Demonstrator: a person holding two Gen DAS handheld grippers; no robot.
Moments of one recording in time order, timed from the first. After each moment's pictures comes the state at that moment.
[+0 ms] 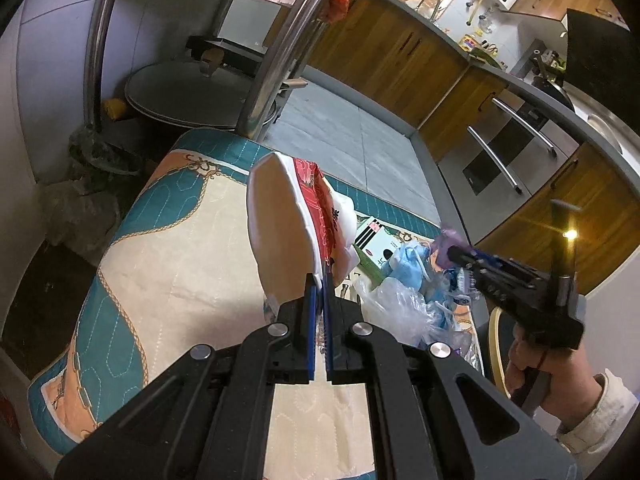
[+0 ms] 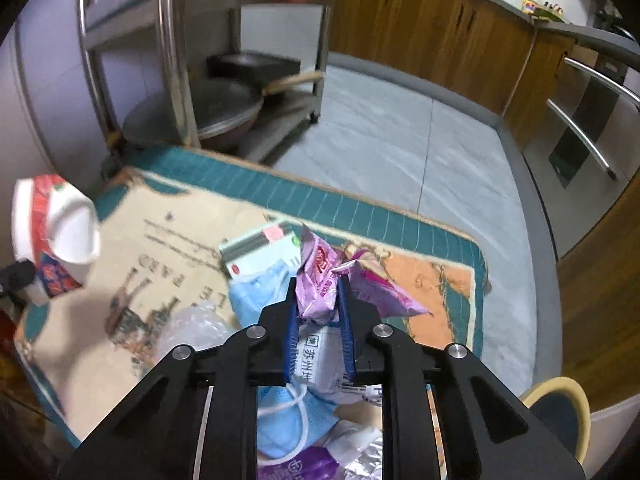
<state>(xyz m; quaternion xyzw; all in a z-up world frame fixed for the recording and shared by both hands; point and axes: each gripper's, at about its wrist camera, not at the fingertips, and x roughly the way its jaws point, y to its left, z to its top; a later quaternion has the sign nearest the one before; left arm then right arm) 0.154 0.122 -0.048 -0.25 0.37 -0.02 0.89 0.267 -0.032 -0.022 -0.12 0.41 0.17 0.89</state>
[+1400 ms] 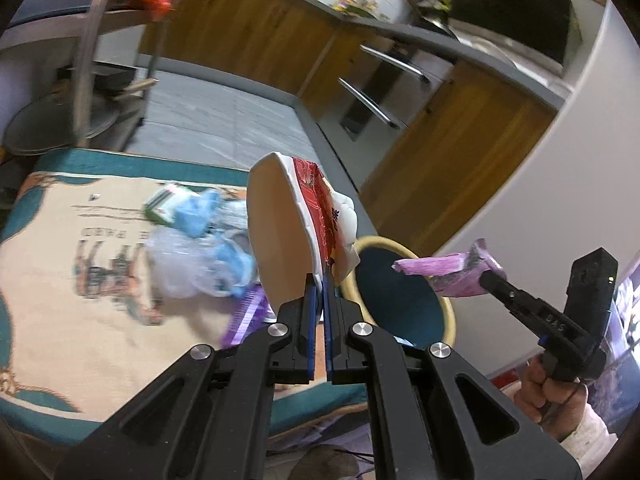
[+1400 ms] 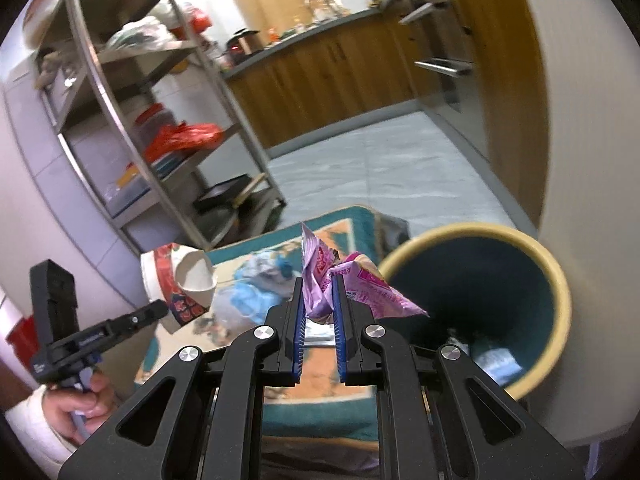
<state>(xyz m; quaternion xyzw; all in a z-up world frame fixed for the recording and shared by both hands) 0.111 -0.062 0.008 -0.18 0.37 -0.21 0.89 0.076 -0.273 0.047 0.18 0.32 0.12 0.92</state>
